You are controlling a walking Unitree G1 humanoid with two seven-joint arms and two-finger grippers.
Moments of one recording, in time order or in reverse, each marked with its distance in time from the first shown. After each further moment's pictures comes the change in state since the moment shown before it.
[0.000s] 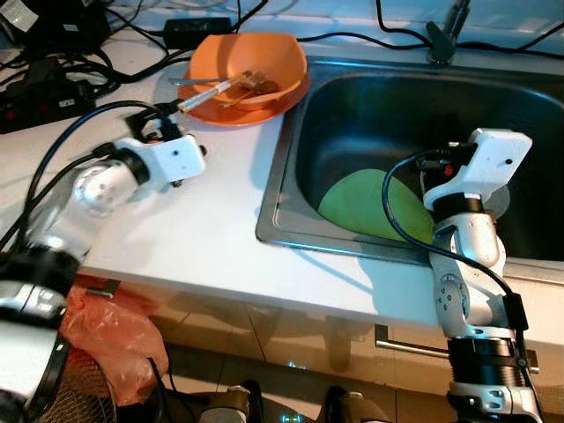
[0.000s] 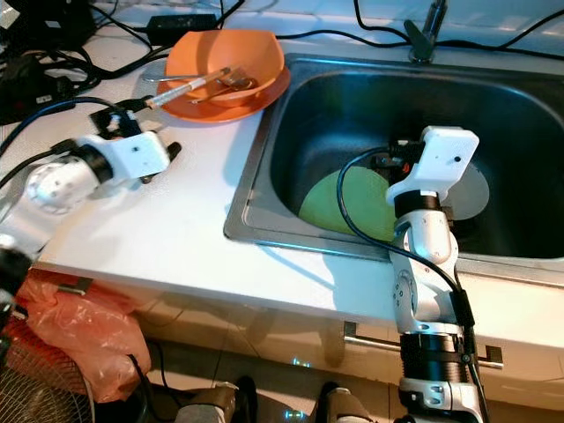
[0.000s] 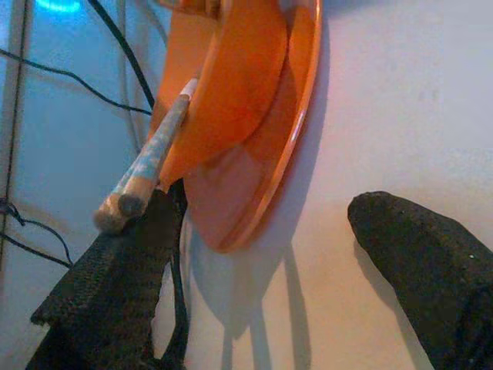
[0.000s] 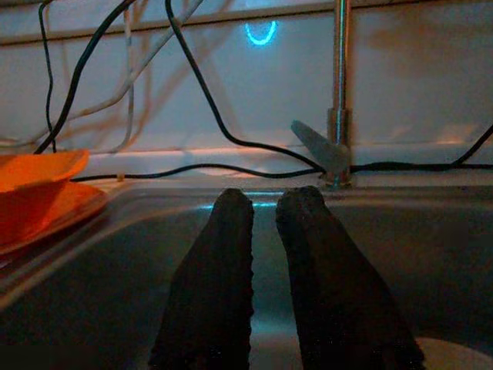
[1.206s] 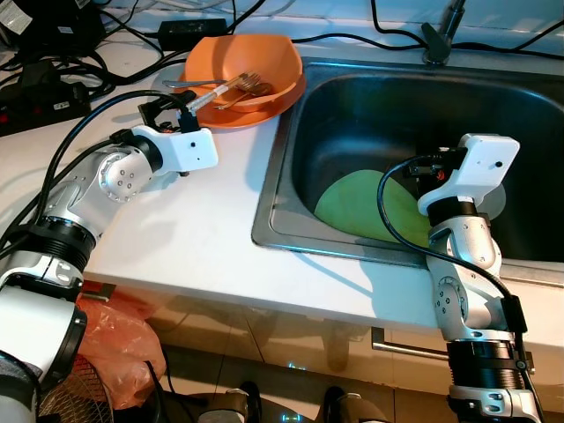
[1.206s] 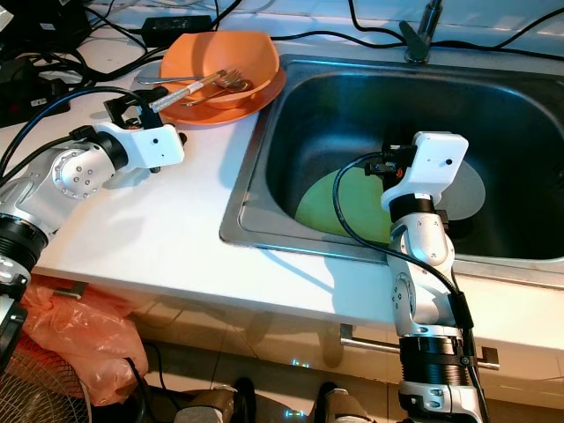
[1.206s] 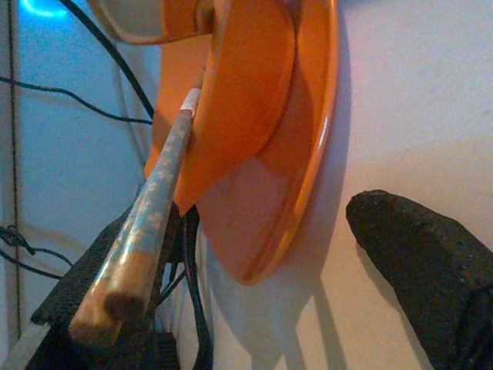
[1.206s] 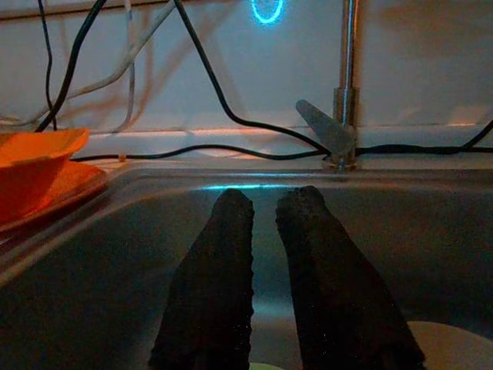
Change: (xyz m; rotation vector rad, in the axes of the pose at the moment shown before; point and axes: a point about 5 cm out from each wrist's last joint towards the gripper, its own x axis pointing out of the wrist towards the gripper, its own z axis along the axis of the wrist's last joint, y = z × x) left arm 0.016 0.001 0.000 0.082 0.060 -0.012; right arm -0.002 0.001 -0.005 -0.004 0.045 0.018
